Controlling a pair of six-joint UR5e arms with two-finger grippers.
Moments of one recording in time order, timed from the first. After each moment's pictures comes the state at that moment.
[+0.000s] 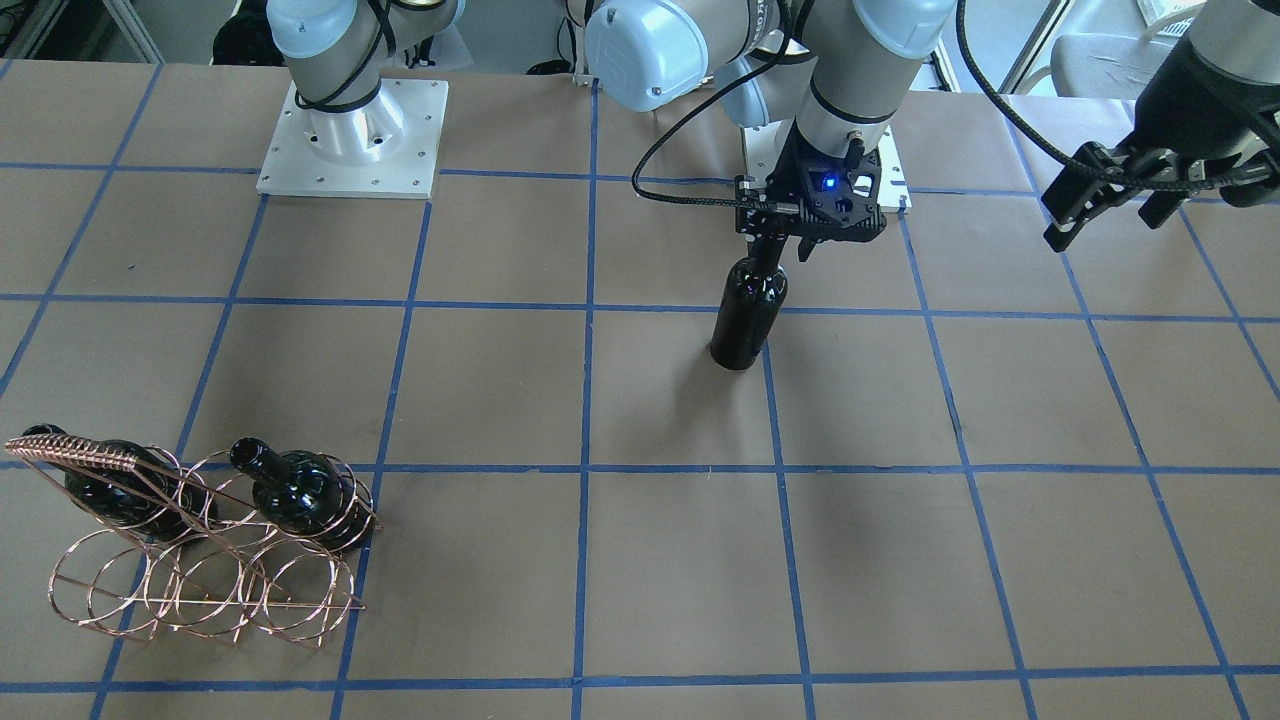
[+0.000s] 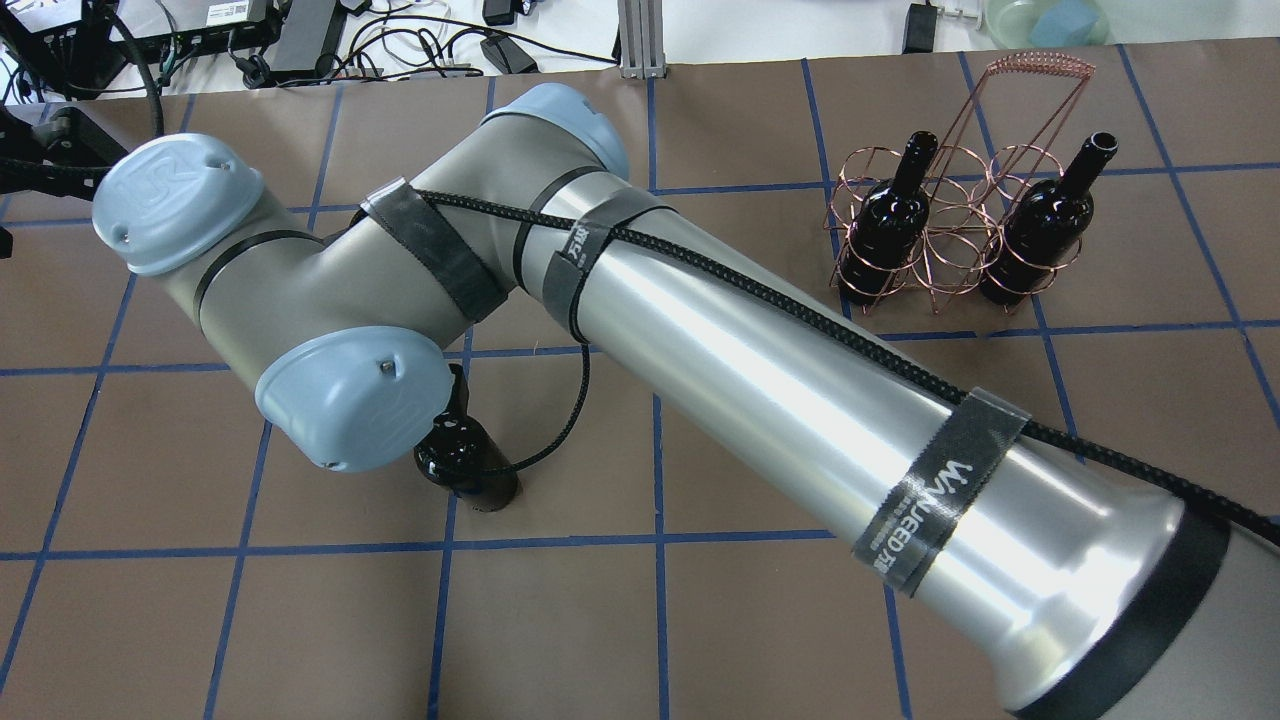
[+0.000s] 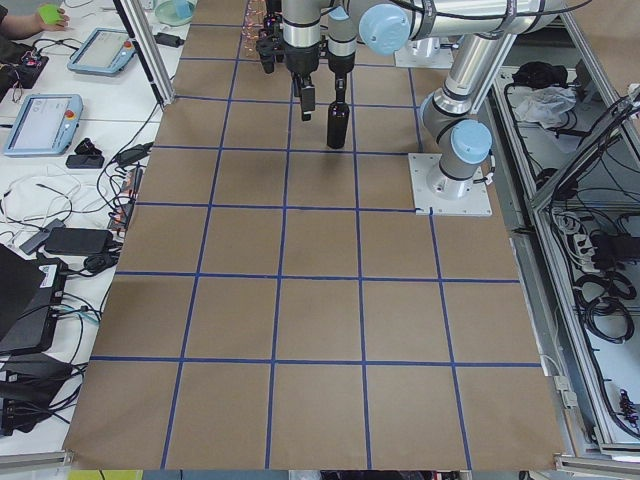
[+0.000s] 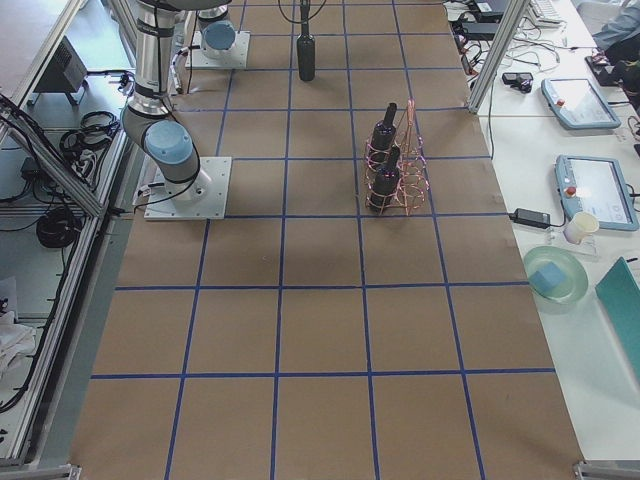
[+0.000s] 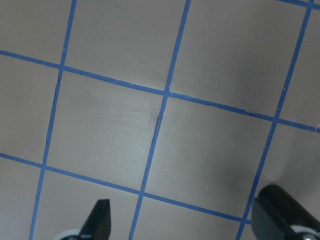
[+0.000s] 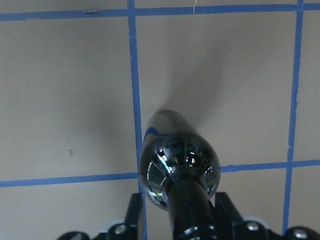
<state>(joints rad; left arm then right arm) -1.22 -1.51 -1.53 -1.63 1.65 0.10 2.37 -1.06 1.19 -1.64 -1.58 0.83</state>
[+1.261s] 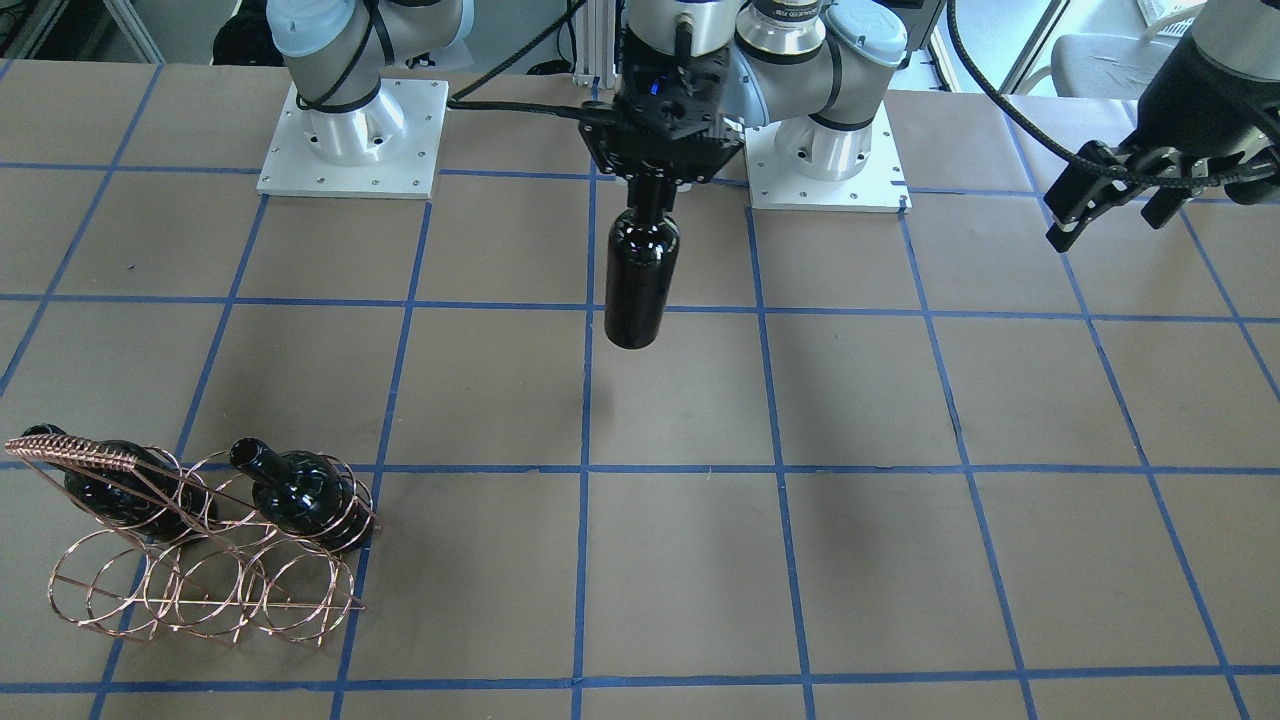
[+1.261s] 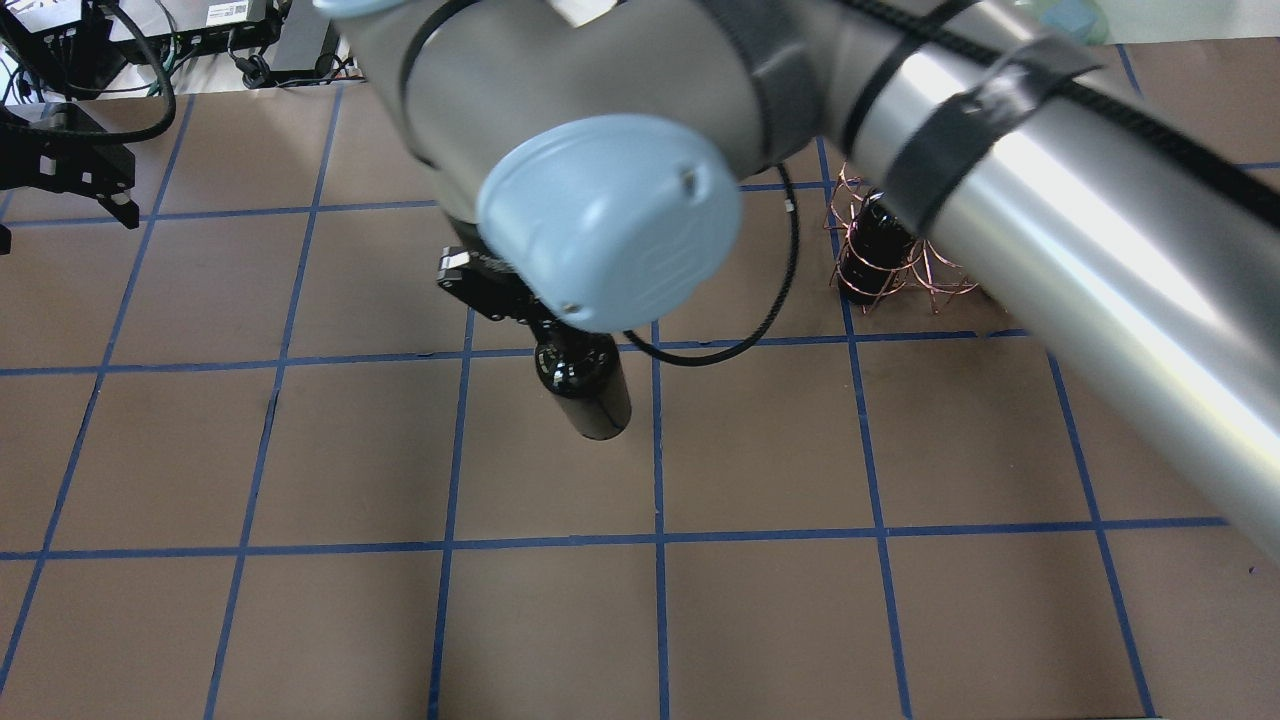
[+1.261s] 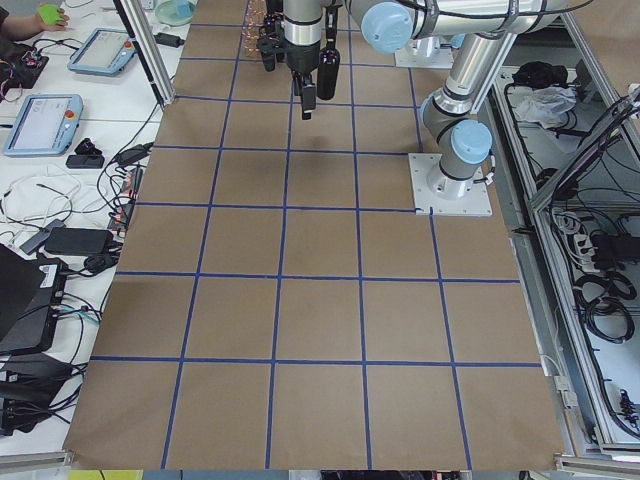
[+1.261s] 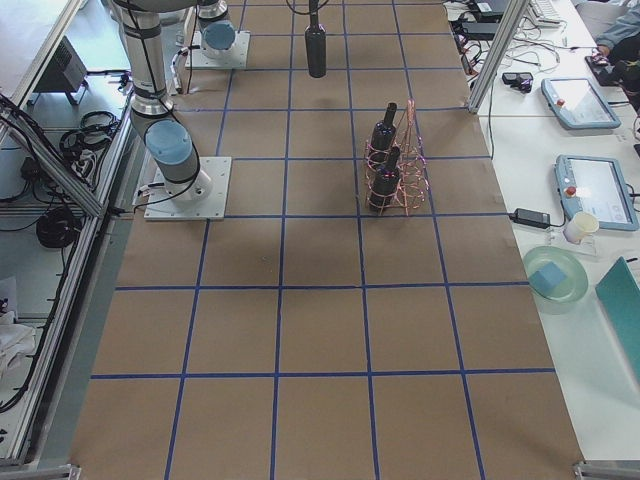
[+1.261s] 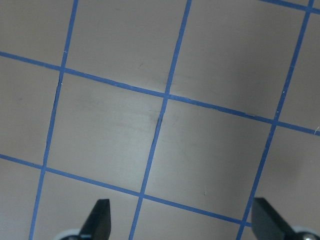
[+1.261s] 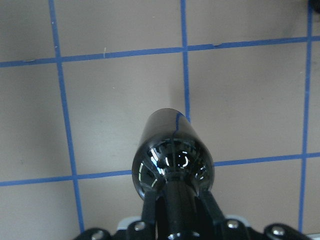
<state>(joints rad) -1.22 -1.51 -1.53 -1.62 1.64 0.10 2.12 -1.37 1.31 -1.47 -1.59 0.62</state>
